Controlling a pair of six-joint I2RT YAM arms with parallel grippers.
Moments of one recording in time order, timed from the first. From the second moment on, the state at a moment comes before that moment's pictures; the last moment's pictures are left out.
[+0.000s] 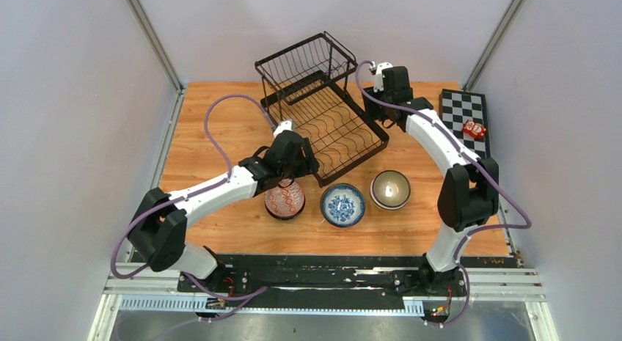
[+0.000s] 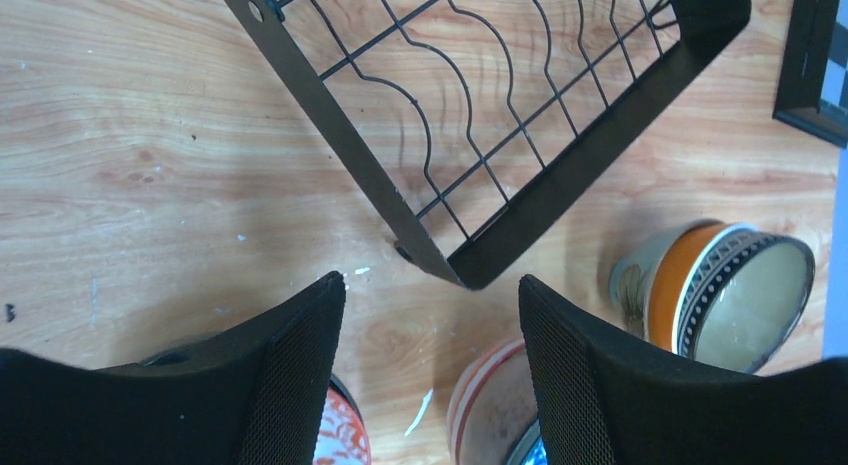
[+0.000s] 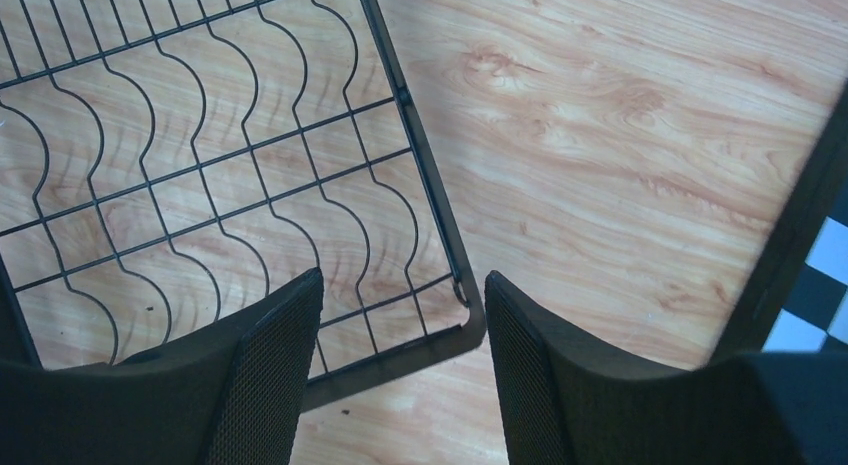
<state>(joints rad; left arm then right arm) -0.73 1.44 0.97 -0.21 -0.21 -0.79 0.31 1.74 1.53 -0.42 0.06 -0.04</state>
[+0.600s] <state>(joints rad) -0.73 1.67 1.05 -0.09 -0.24 -0.94 0.21 2.04 1.78 -0.47 -0.16 -0.11</state>
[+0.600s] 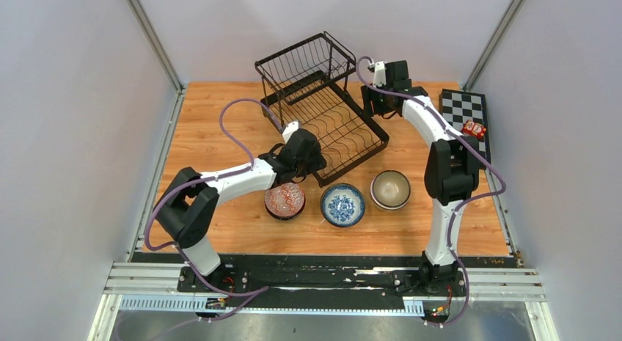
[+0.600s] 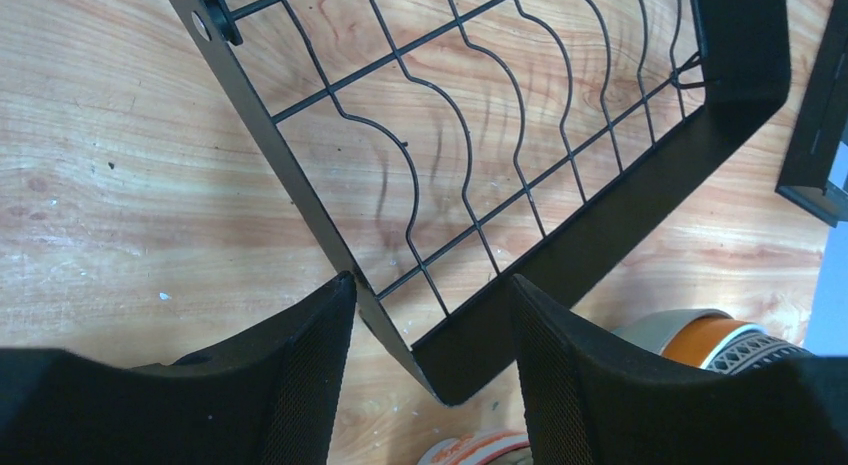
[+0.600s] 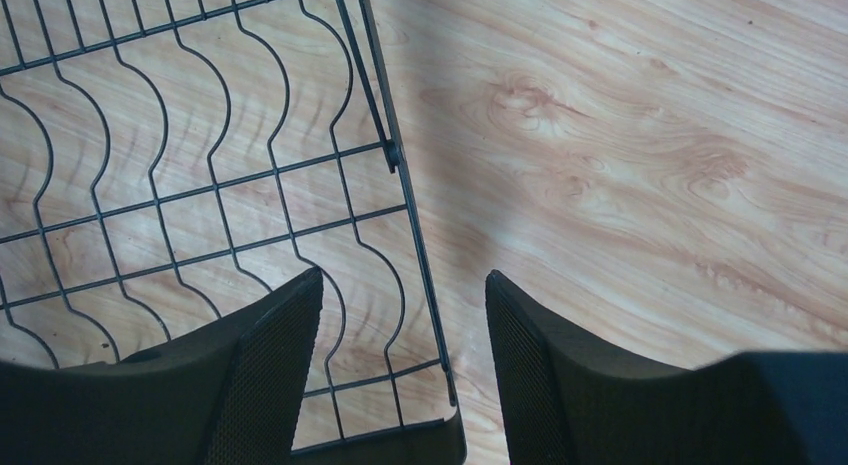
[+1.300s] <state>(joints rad) -0.73 1.74 1.05 -0.11 -0.26 -0.95 0.20 2.20 1.89 -0.52 -0.20 -0.12</state>
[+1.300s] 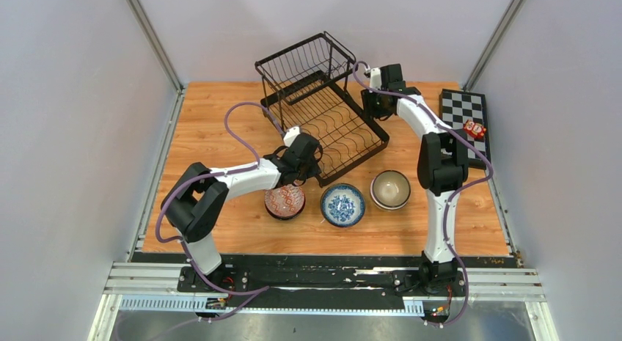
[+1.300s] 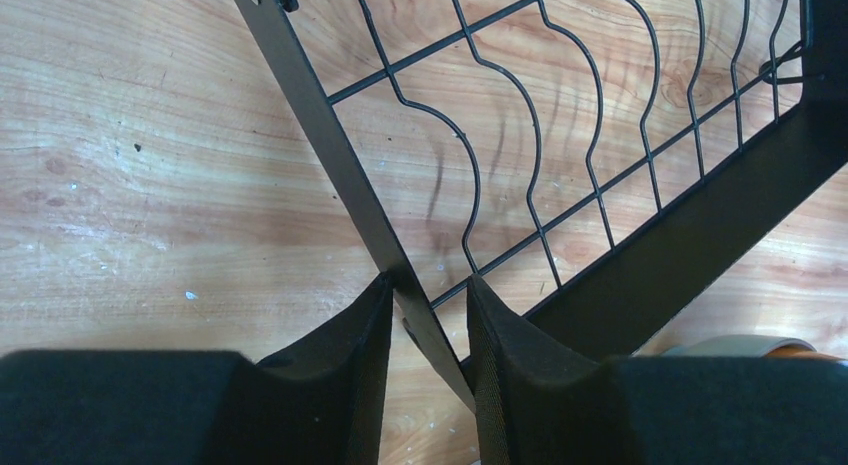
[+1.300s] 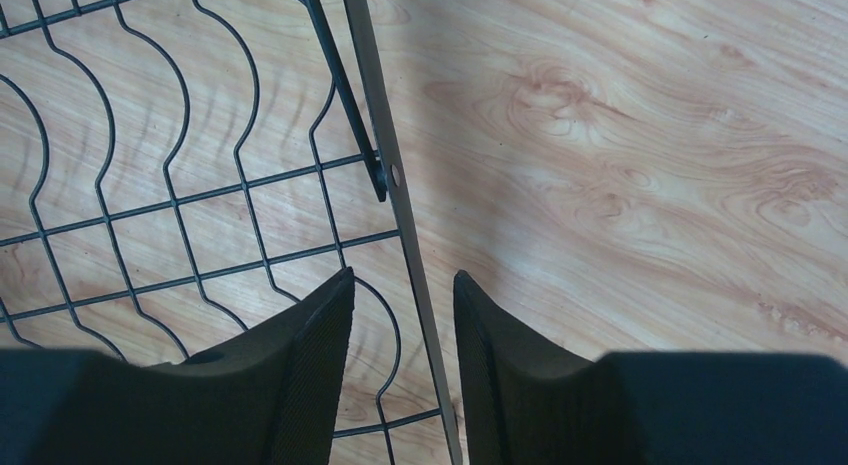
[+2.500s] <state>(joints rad) -0.62 1.71 1.10 -0.27 -0.27 -0.68 0.20 1.88 1.34 -0.30 -0.12 0.11</state>
